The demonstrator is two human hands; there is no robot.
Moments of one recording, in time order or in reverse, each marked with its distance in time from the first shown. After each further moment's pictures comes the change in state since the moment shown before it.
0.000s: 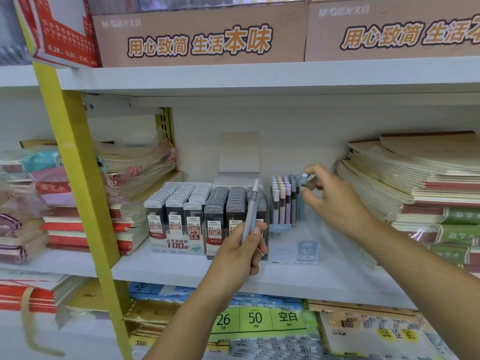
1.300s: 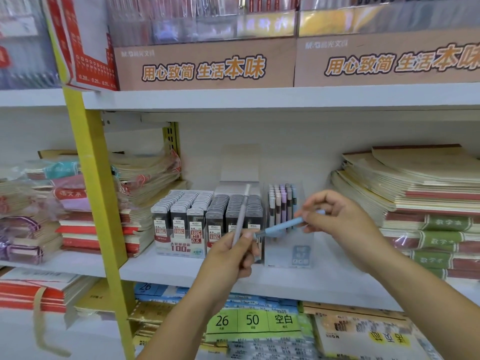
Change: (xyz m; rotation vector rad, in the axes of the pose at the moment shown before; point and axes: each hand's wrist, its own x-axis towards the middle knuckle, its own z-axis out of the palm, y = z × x) left_hand -0.016 0.015 -0.003 -0.167 0.043 -0.006; right_hand -0.047 -0.052 -0.037 0.739 -0.100 0.330
